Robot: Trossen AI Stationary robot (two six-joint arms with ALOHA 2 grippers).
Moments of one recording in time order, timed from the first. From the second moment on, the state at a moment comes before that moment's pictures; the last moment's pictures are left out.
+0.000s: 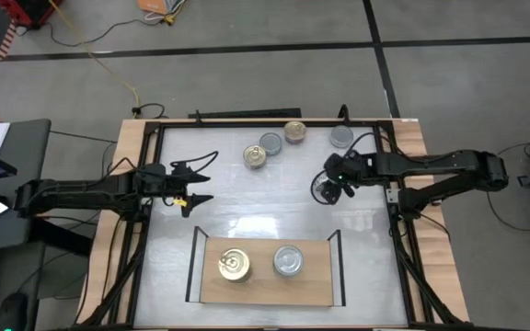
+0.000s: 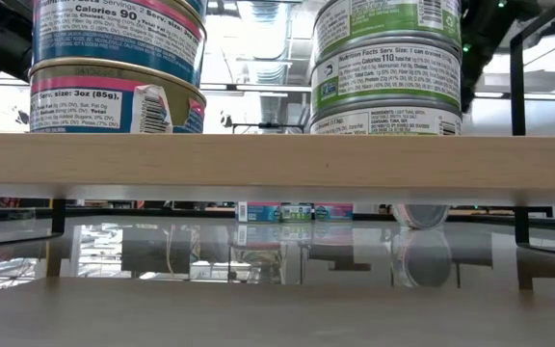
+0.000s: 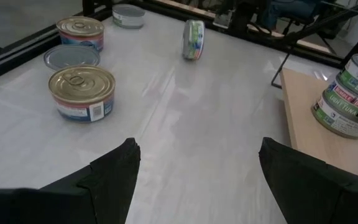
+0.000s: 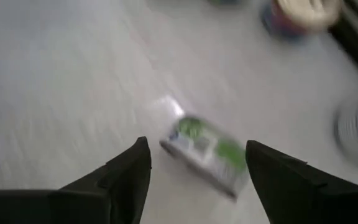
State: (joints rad) left arm 0.17 0.54 0.29 -0.04 -0.03 -0.20; right arm -0.11 1.17 0.84 -0.73 0.32 0.40
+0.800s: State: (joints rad) left arm 0.17 0.54 0.29 -0.08 -0.03 -0.18; right arm -0.25 1.37 0.84 -0.53 0.07 -0.13
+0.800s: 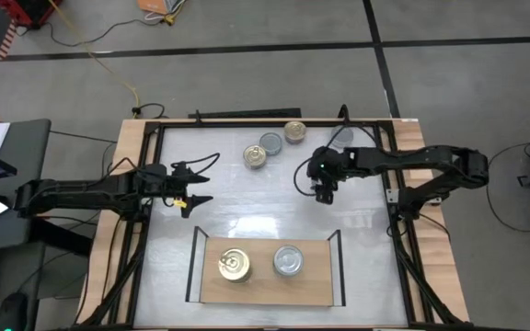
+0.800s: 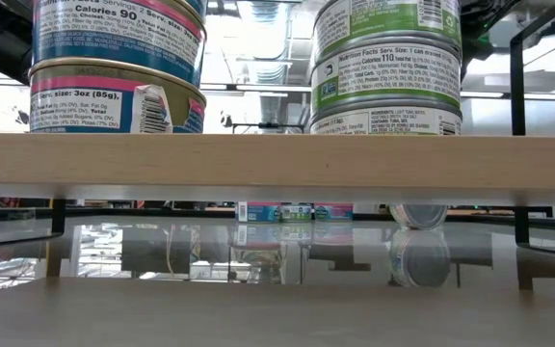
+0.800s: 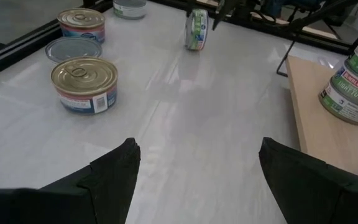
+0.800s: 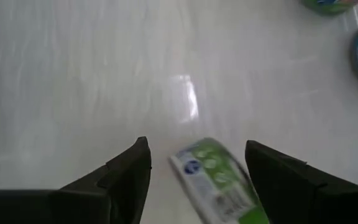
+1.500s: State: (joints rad) left arm 0.17 0.54 0.29 -0.08 -0.07 -0.16; right arm -0.26 1.36 0.96 -0.81 0.06 -0.29
